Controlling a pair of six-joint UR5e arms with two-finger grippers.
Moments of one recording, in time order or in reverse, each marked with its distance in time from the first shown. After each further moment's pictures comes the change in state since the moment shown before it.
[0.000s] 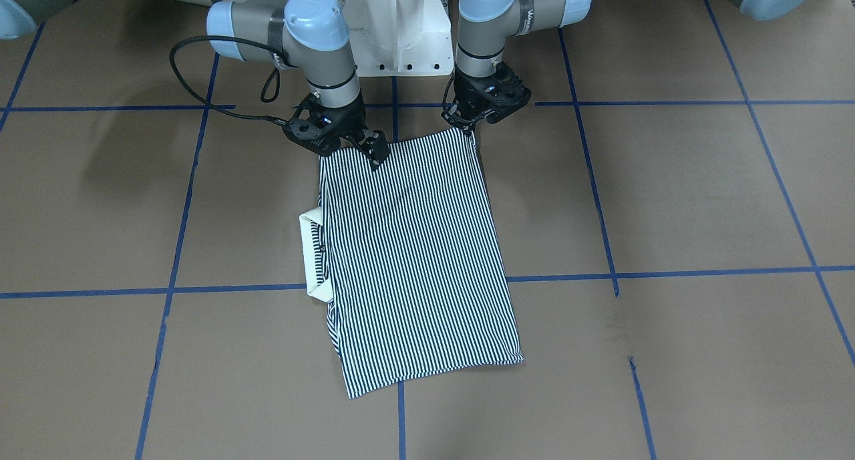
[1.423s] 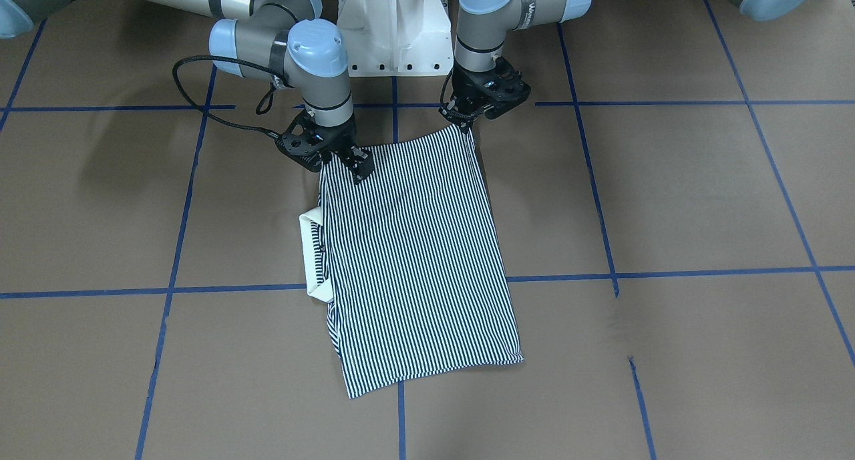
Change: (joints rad) left arm -0.005 -0.003 -0.018 0.003 0.001 -0.002; right arm 0.000 -0.021 -0.029 -0.008 -0.004 0.001
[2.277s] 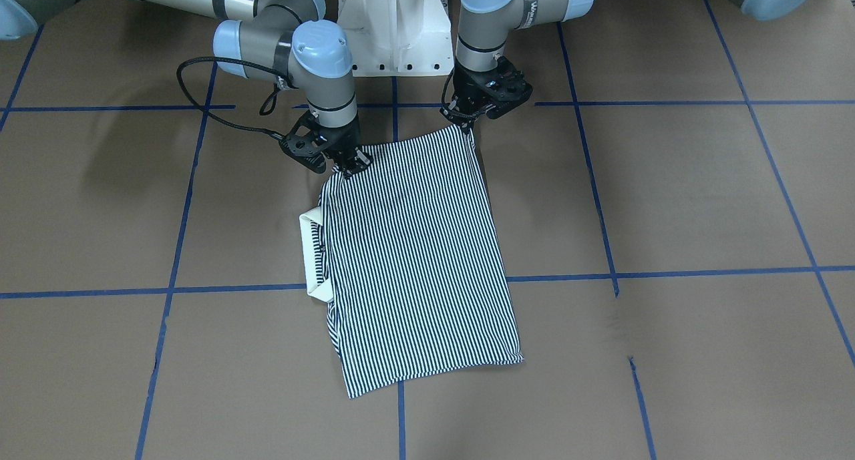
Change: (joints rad) left arm -0.005 0.000 -0.001 -0.001 0.000 0.000; right arm 0.000 0.031 -0.005 -0.001 -0.005 0.001
